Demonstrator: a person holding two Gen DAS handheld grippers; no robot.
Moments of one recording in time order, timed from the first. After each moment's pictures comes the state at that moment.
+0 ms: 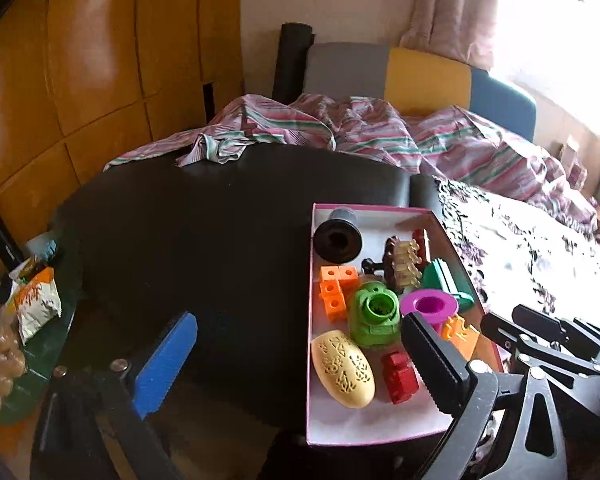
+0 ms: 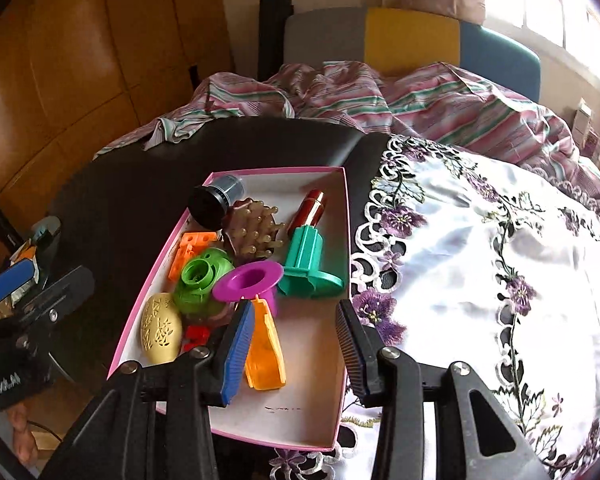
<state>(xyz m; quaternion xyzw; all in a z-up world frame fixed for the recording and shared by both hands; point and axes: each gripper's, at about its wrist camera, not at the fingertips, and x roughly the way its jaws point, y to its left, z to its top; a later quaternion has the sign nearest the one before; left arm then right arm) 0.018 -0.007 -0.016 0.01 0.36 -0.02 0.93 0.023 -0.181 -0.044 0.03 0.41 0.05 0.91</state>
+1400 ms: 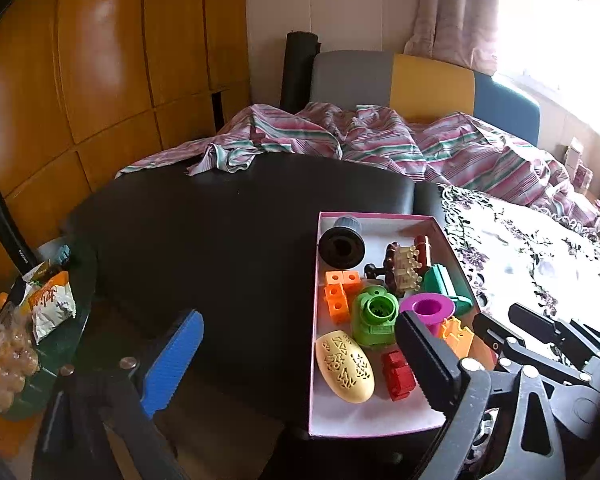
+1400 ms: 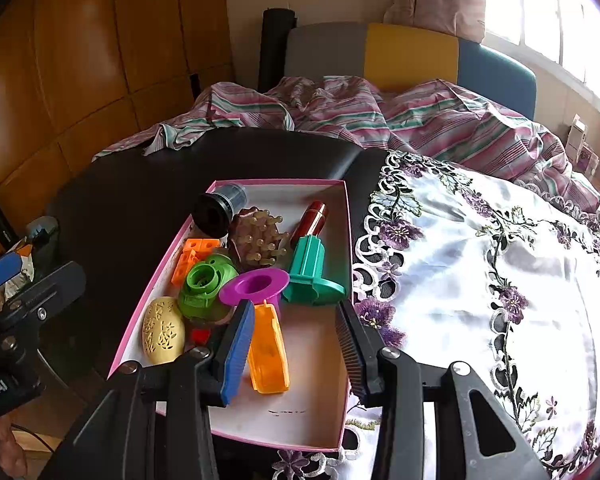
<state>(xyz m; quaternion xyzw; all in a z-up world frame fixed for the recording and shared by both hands) 0.005 -0.010 -0.006 0.01 0.34 0.00 0.94 0.015 -0.169 -0.042 0.01 0.38 0.04 0.92</state>
